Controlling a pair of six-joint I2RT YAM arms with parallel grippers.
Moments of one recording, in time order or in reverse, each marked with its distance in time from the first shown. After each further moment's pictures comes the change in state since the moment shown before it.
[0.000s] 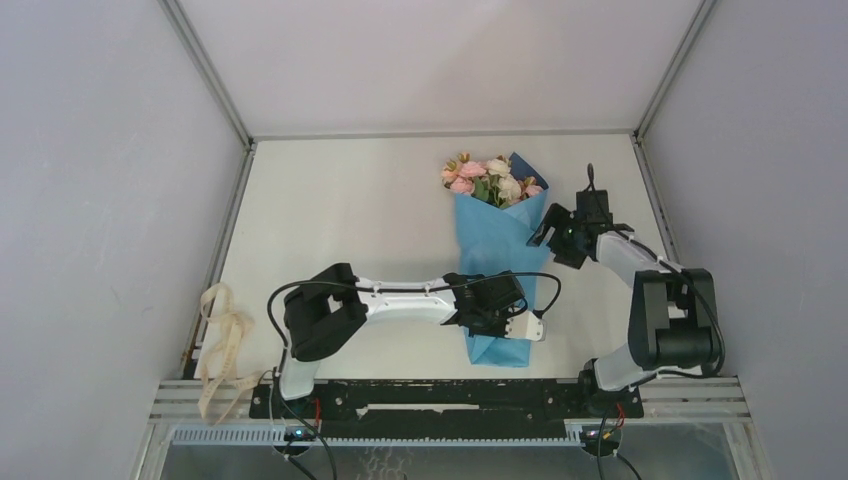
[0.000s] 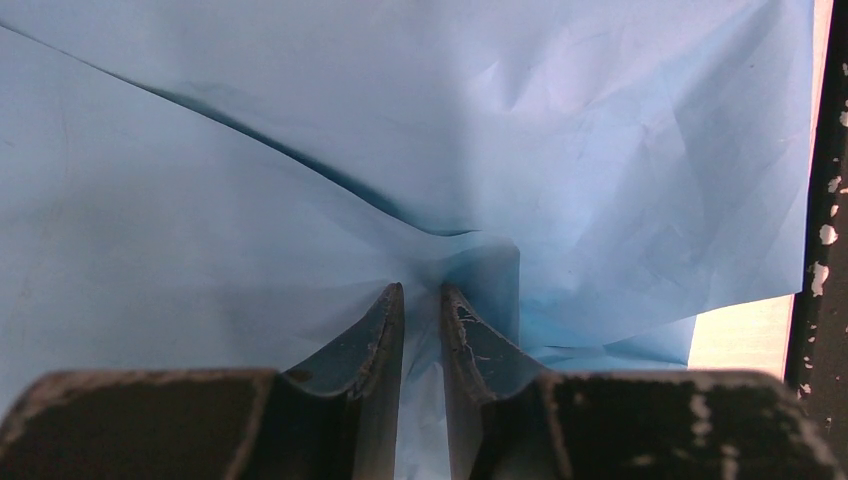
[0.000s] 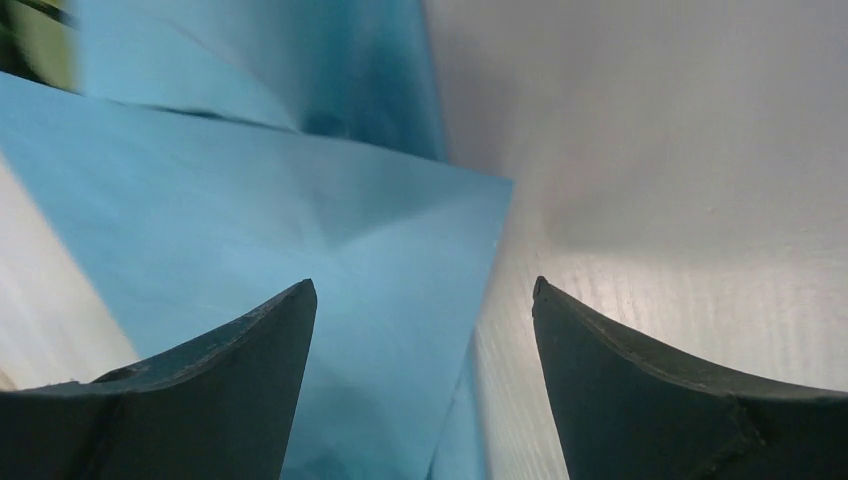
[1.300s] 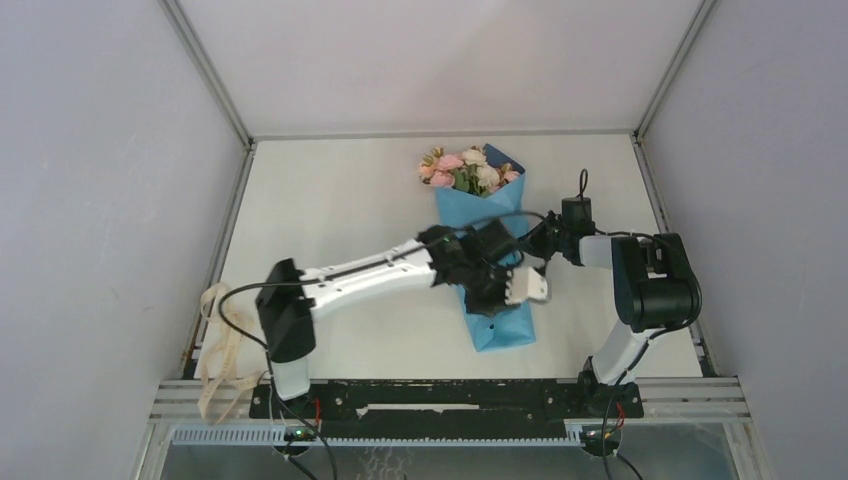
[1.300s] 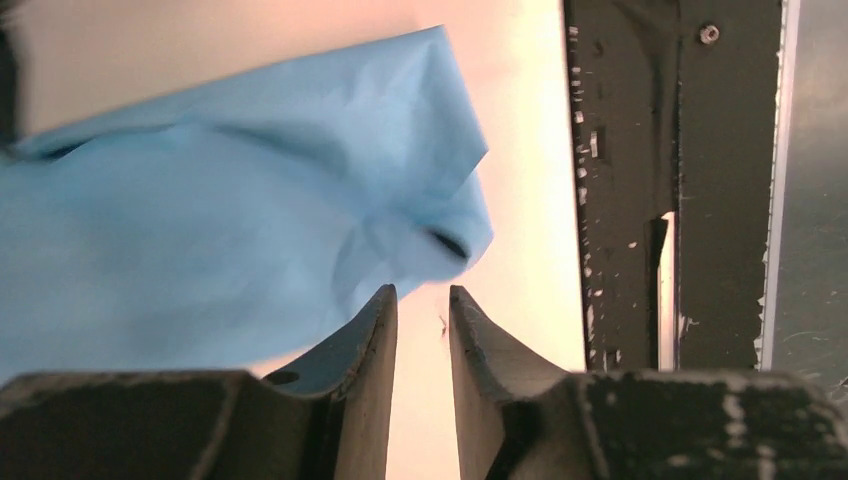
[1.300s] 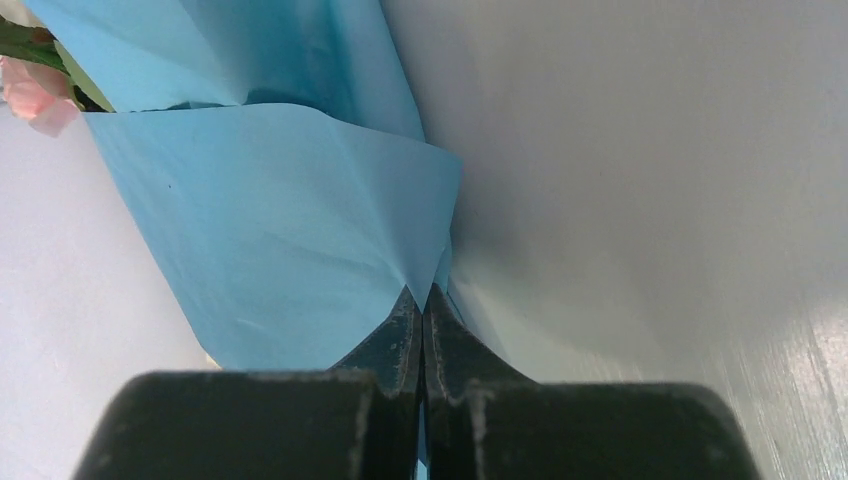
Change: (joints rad) left arm 0.051 -0.087 0.300 -0.421 0.226 -0.077; right arm 0.035 0.255 -0.087 0.429 -0.230 0.350
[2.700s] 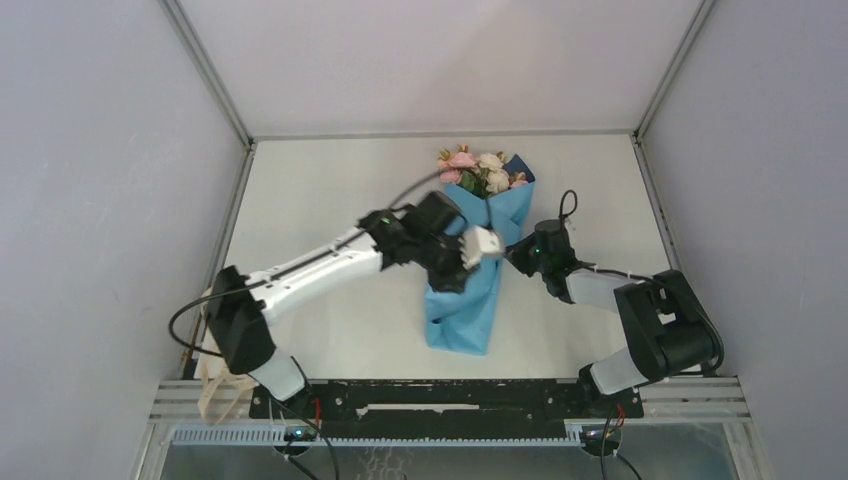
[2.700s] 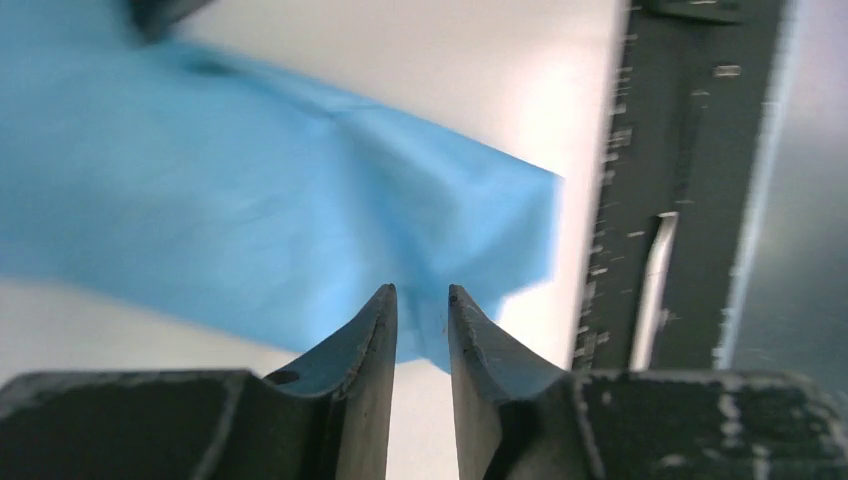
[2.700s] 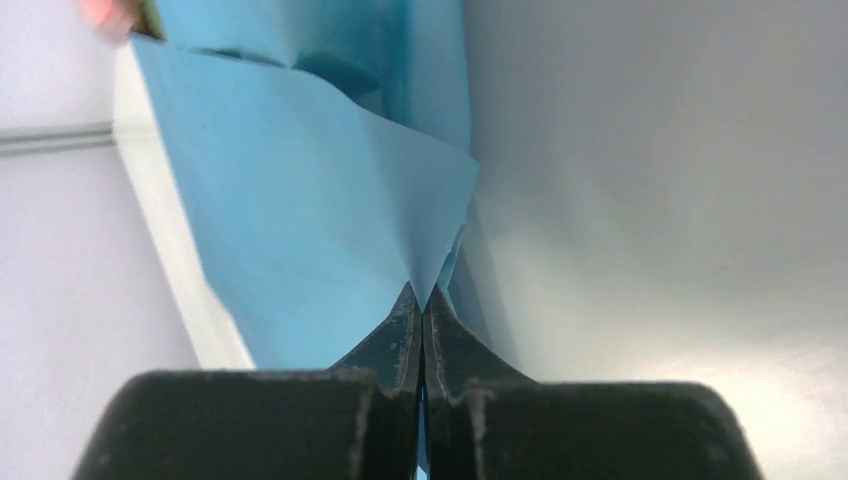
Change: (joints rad) left arm 0.163 -0.226 -0.186 0.095 0.126 -0.154; right arm 0.219 -0.235 -0.225 0.149 0.362 0.197
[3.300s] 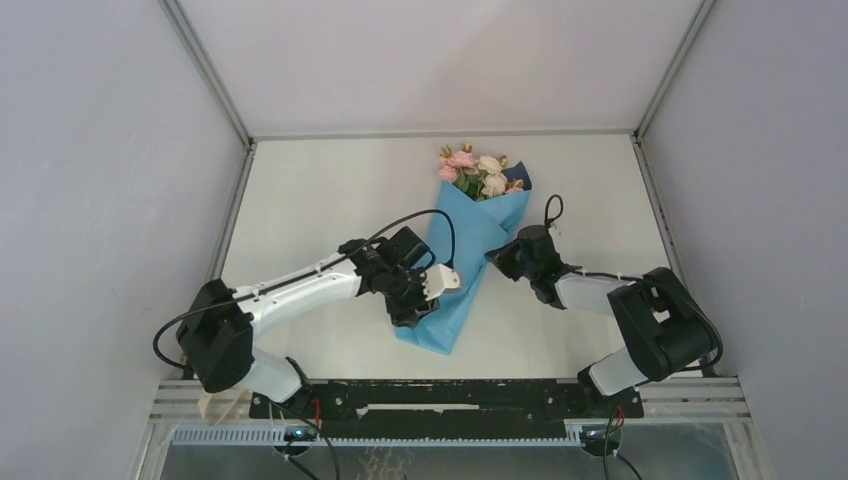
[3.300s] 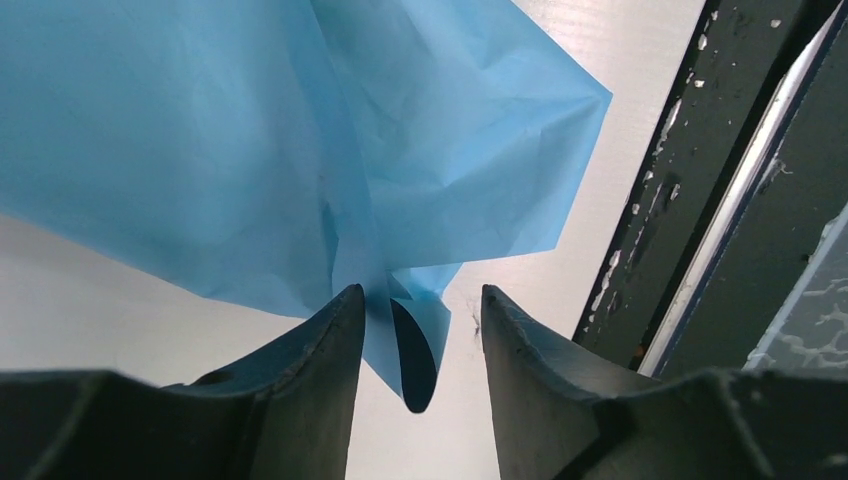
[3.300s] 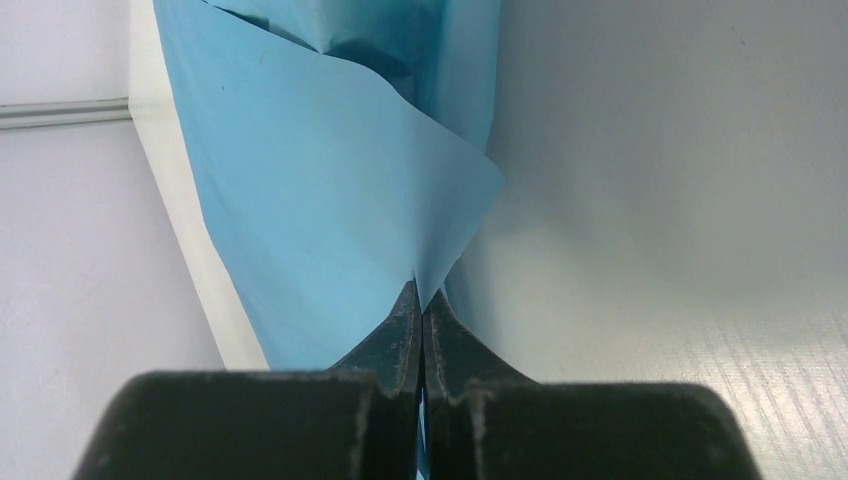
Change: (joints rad) left arm 0.145 -0.200 -0.409 -0.022 -0.136 0.072; right arm 0.179 -0.010 -0.010 0.038 0.100 0.117
